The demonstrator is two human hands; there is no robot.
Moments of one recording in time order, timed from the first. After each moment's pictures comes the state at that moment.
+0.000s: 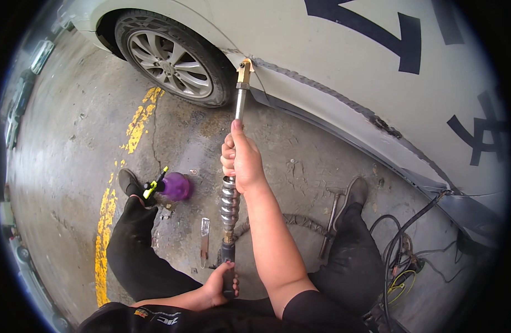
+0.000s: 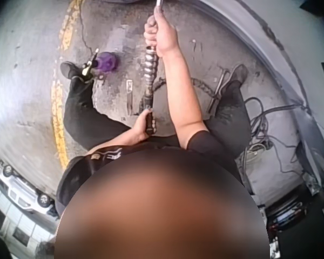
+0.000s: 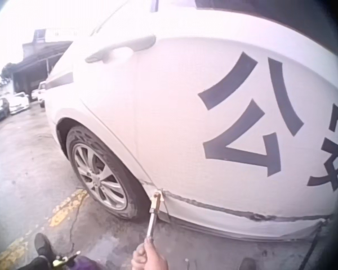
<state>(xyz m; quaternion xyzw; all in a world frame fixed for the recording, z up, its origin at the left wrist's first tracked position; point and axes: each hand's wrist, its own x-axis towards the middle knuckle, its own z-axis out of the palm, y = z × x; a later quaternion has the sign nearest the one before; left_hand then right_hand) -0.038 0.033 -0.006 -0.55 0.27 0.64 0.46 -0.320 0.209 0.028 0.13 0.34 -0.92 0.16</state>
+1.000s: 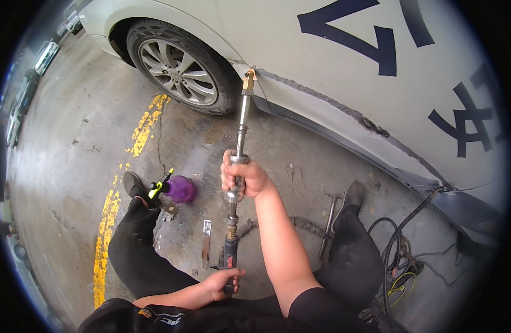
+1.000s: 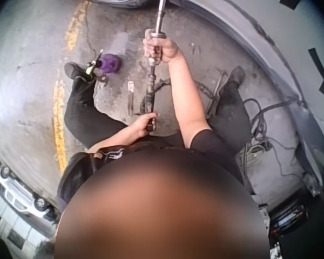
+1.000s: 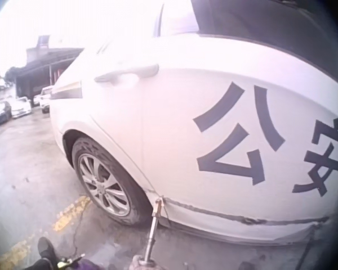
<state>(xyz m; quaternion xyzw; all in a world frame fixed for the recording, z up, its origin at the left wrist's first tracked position) -0.027 0.030 -0.014 -0.50 0.32 0.63 0.51 -0.298 0.215 -0.015 -0.11 0.17 -0.94 0.29</state>
